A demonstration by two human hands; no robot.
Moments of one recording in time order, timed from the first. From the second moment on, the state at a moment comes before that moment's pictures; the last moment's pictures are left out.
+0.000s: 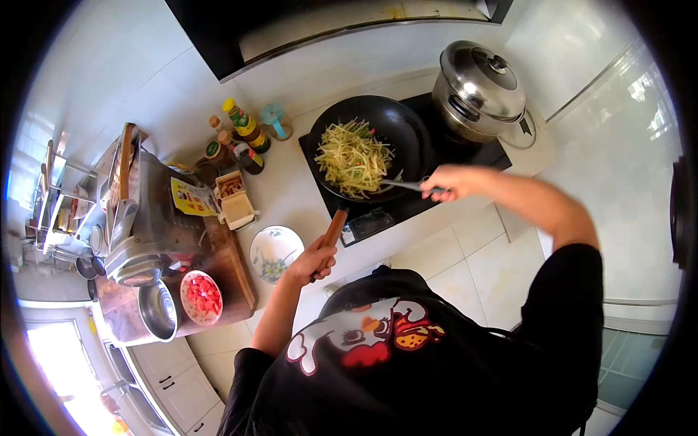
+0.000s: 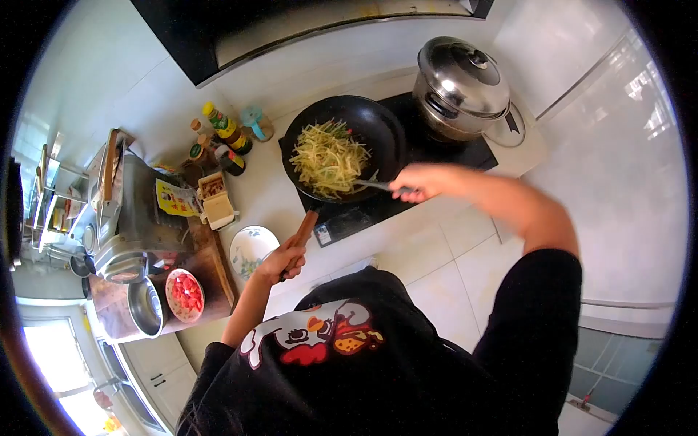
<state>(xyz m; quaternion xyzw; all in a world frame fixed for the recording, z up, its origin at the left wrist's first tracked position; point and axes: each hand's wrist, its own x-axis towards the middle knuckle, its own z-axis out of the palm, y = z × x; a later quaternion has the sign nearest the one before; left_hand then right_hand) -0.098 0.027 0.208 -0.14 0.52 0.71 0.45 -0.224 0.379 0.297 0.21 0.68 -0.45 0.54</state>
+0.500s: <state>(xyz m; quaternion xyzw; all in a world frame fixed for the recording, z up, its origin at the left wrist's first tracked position) -0.096 0.028 0.202 -0.15 0.52 0.71 0.45 -0.159 0.308 0.209 0.19 0.10 -0.90 0.38</state>
